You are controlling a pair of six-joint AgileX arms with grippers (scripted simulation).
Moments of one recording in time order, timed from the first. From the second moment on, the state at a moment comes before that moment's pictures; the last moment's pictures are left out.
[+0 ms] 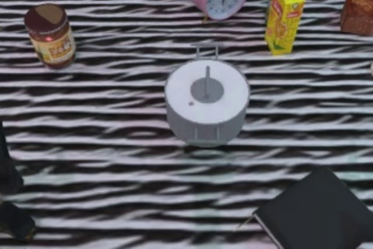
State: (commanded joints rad) left arm 0.00 0.00 0.00 0.00 0.00 0.00; right arm 0.00 0.00 0.00 0.00 0.00 0.00
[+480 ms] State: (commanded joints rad) left arm 0.02 0.15 0.18 -0.09 0.01 0.05; right arm 0.00 0.00 0.00 0.00 0.00 0.00
